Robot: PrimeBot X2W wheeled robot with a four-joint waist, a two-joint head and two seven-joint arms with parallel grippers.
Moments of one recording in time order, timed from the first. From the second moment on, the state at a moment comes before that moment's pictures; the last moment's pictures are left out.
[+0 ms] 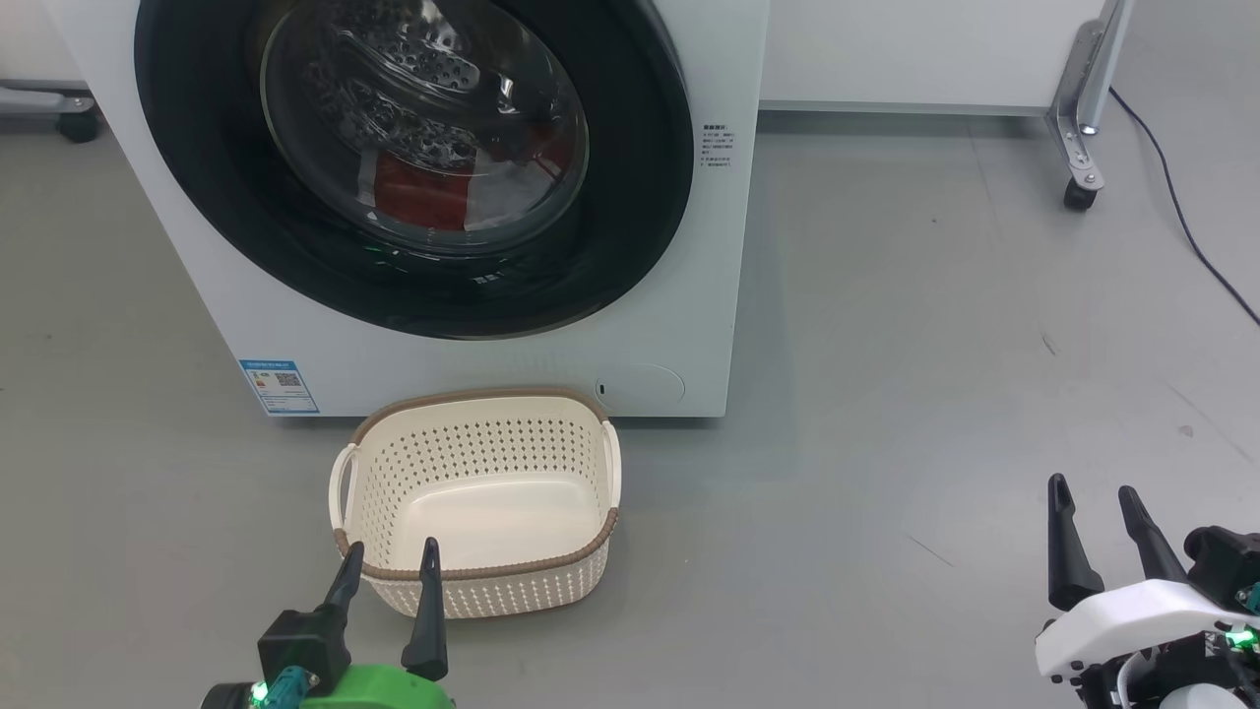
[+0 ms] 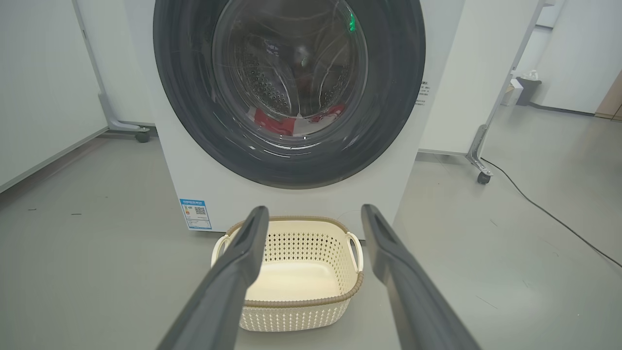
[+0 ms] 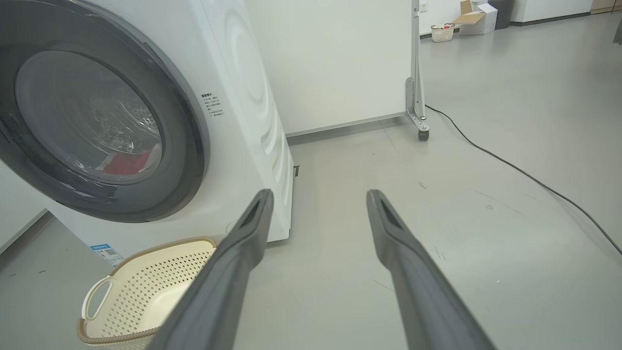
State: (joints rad) left arm 0.00 0.04 -0.30 0.30 -0.42 0.09 -0.25; right arm 0.09 -0.20 0.10 0.13 0.55 -0.01 -0.10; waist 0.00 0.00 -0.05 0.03
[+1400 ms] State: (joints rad) left arm -0.17 0.04 -0.42 0.19 -0.46 0.10 -0.25; right arm -0.46 -0.16 -0.23 0.03 1.23 -0.07 0.17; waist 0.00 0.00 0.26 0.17
